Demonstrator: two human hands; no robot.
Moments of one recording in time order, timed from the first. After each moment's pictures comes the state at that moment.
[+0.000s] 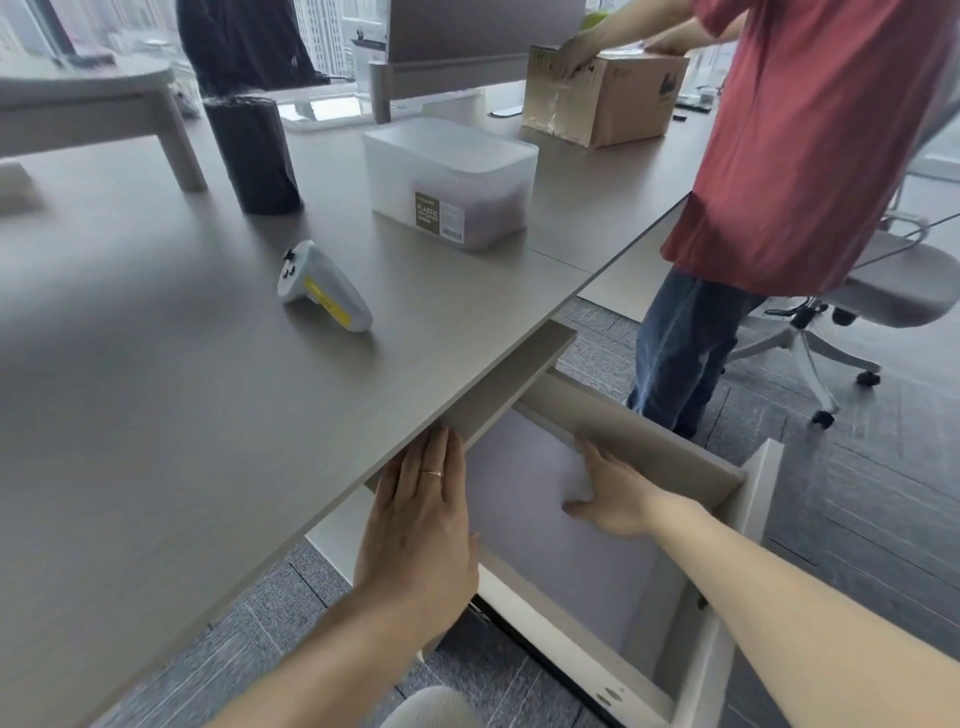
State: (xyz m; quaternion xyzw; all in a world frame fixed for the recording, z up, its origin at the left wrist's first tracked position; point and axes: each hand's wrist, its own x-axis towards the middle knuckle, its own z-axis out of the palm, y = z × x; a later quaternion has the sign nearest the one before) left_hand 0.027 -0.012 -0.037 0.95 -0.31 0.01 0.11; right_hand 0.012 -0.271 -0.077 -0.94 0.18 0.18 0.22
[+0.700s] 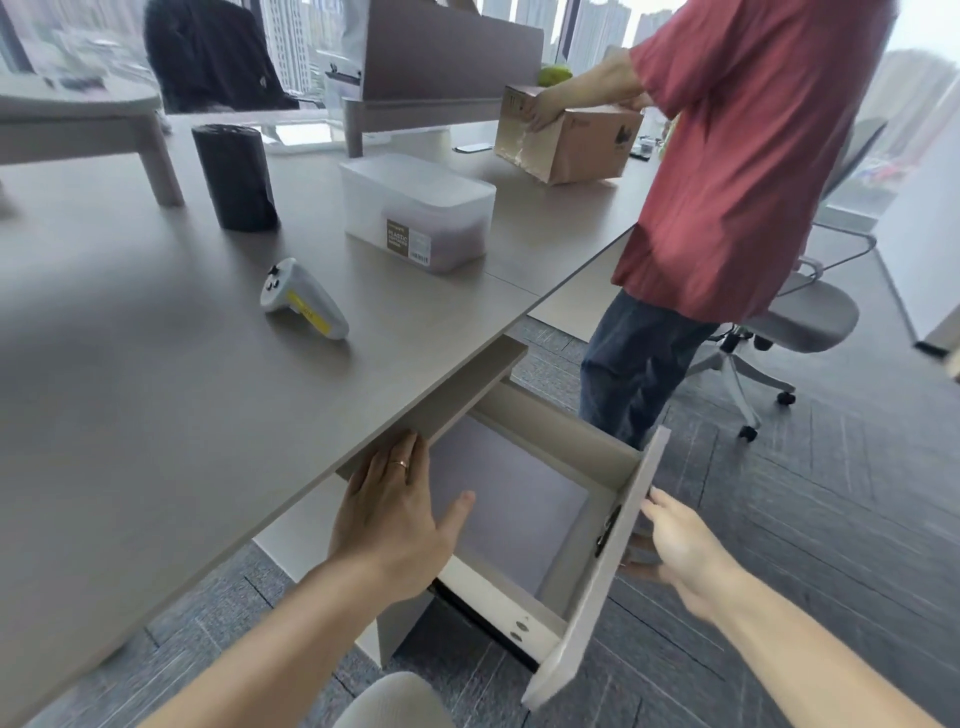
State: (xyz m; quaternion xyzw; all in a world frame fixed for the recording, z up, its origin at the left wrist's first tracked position) left_hand 0.020 -0.009 -0.016 0.95 -0.27 -0.06 0.17; right_hand -0.117 -0.257 -0.008 -0.66 0.44 -0.05 0.61
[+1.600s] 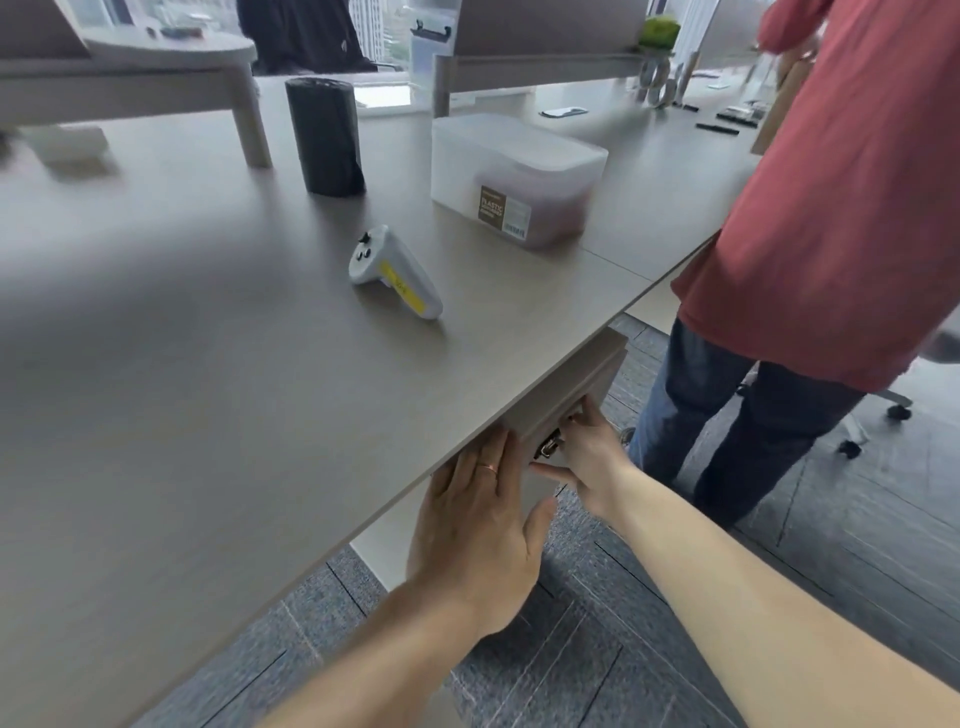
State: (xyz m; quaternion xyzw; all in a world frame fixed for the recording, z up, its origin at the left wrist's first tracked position) left_hand 0.024 -0.001 -0.035 0.94 -0.31 0.04 0.17; right_hand 0.059 -0.164 -0.032 -0.62 0.33 -0.05 0.71
